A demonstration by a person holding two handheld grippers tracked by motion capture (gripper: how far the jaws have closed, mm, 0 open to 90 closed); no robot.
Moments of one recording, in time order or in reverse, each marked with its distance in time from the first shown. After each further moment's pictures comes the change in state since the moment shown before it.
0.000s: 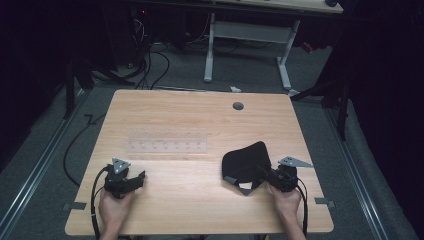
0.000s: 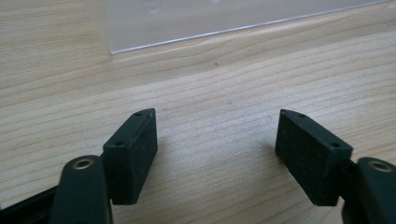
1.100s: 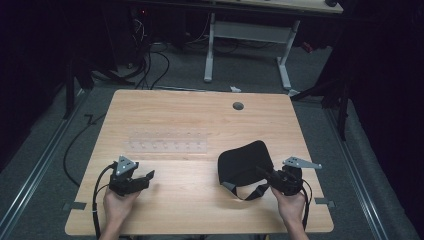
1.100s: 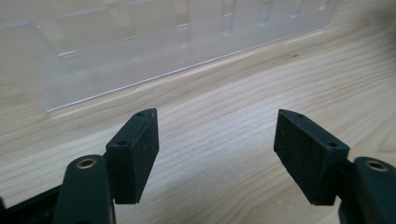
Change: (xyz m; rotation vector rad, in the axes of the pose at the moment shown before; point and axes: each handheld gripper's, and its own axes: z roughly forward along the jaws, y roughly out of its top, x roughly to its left) left arm -0.033 0.009 -0.019 0.006 -0.241 0.015; right arm 0.032 0.021 -0.034 -0.023 0.092 0.019
